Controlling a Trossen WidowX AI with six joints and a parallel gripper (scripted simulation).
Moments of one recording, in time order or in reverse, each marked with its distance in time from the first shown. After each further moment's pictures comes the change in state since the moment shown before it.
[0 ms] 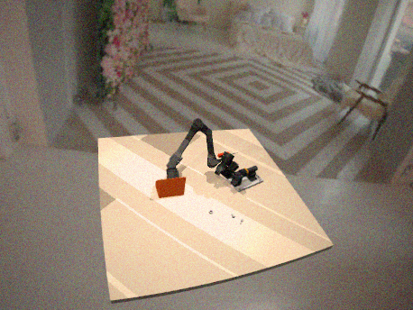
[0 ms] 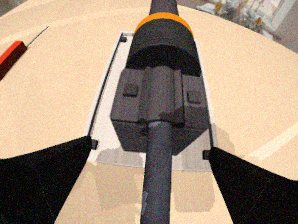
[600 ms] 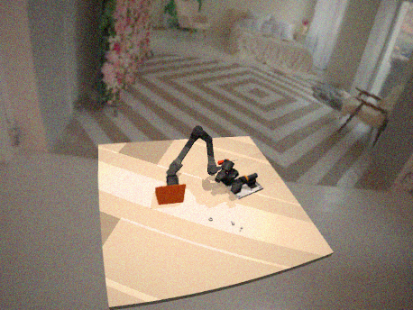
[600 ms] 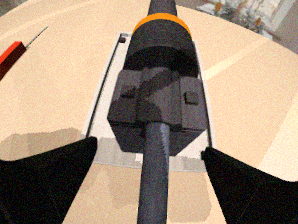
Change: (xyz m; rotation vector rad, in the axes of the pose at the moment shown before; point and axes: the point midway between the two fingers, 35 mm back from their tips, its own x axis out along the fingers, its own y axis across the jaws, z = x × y) arm 0.000 -0.001 0.001 0.000 -0.002 -0.001
